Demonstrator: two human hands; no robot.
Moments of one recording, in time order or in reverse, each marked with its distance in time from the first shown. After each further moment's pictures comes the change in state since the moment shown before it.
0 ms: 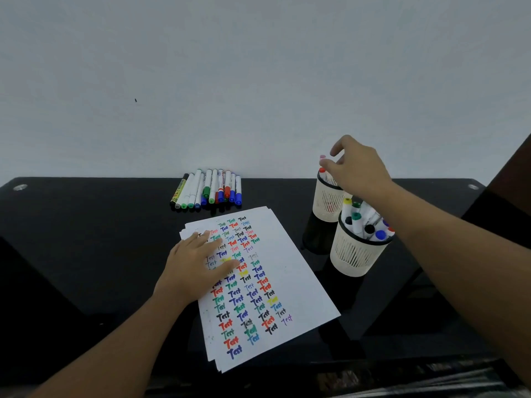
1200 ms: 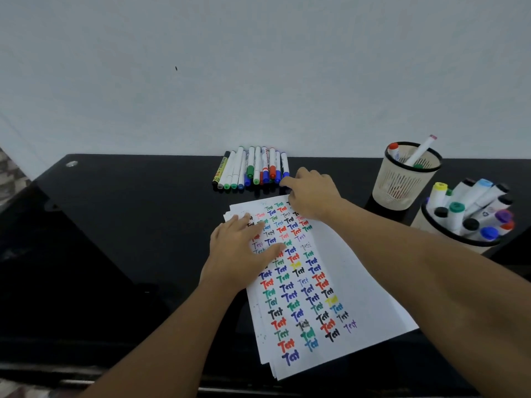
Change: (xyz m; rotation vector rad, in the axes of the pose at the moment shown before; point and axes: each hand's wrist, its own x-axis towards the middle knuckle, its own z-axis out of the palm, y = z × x) left_hand 0.006 -0.006 0.004 -0.082 0.085 -0.053; right_hand 0.019 -0.055 0.216 -0.470 -0.385 -0.422
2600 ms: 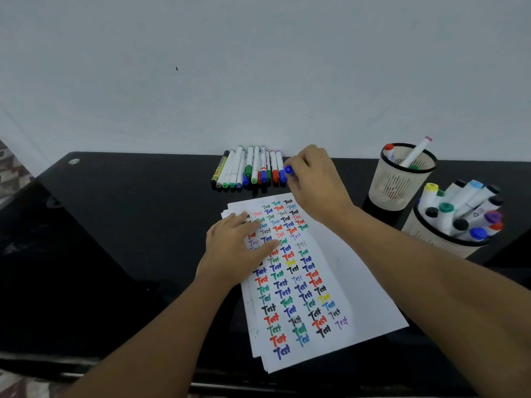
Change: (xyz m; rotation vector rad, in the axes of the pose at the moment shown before) left_hand 0.000 -0.003 0.002 -0.052 0.067 0.012; right_hand -0.044 -0.001 -0.028 0.199 0.643 -0.170
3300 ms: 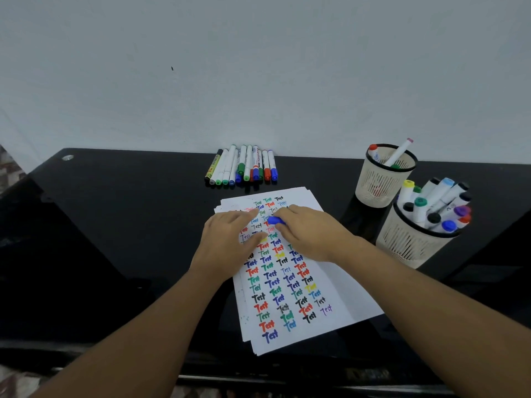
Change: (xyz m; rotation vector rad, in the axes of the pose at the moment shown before) left_hand -0.005 0.004 -0.002 0.008 0.134 0.184; right_hand -0.059 -0.023 -0.028 0.067 -0.753 0.032
